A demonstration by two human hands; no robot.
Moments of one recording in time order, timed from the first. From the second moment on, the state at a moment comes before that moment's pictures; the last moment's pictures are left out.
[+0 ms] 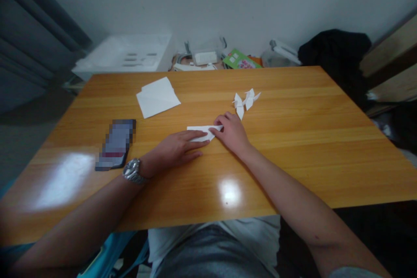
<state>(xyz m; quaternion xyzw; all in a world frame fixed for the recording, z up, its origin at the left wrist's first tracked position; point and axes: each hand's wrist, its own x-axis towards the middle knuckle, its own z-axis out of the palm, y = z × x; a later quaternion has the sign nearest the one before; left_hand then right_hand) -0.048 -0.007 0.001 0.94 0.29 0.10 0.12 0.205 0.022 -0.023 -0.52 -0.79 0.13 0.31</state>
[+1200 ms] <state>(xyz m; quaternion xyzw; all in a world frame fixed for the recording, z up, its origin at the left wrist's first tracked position) -0.049 -0.002 0.005 0.95 0.27 0.10 0.13 0.205 0.025 -0.025 -0.52 -0.78 0.13 0.31</state>
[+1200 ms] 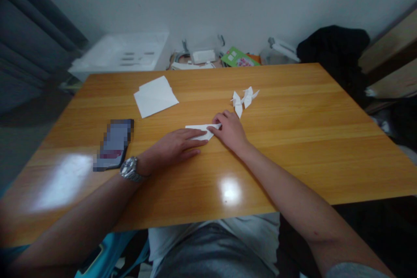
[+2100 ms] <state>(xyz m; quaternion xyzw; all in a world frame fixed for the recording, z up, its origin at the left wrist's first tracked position) -0.056 0.004 0.006 0.96 0.22 0.12 0.16 0.206 0.025 -0.026 -0.53 -0.78 0.15 0.31</state>
